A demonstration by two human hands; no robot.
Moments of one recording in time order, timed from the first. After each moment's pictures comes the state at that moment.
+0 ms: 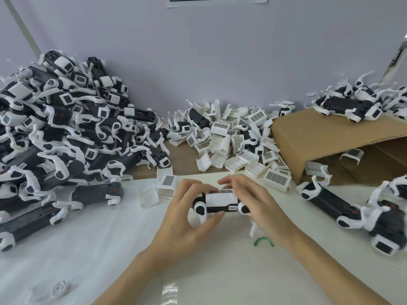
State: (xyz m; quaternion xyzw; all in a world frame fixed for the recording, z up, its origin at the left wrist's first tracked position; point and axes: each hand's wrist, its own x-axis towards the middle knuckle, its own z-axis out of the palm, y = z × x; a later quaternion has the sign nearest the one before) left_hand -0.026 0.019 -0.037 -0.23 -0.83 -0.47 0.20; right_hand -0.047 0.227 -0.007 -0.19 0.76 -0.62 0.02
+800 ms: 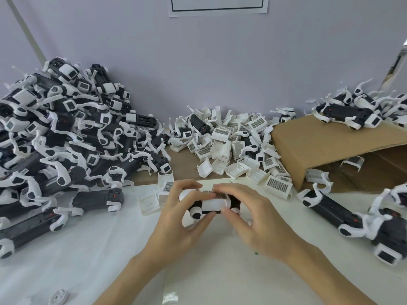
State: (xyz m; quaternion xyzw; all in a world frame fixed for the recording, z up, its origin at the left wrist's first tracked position) left_hand -0.034 0.009 -0.036 -0.24 -0.83 -0.43 0.27; right_hand -0.049 0.231 -0.017 -0.31 0.86 -0.38 -0.14
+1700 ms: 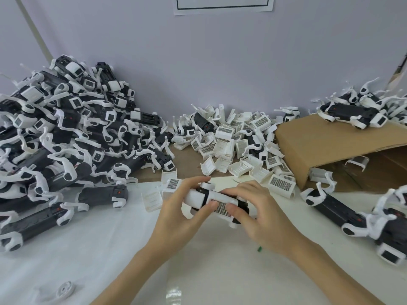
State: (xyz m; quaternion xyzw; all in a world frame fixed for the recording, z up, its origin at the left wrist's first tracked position) left_hand -0.031 0.009 -0.028 -0.17 -0.81 -0.53 0.18; right_hand -0.053 0.229 -0.017 -0.29 0.86 -0.40 -0.13
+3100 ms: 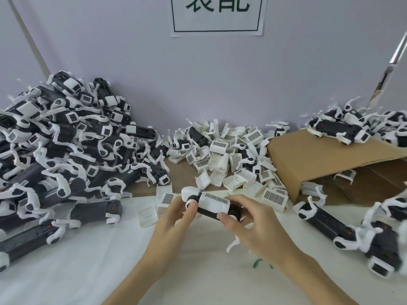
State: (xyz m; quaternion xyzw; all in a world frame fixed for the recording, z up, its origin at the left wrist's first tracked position) left_hand -0.032 0.009 -0.028 -0.06 -0.74 -0.67 0.06; right_hand -0.049 0.227 -0.010 -0.23 0.83 -0.50 -0.10
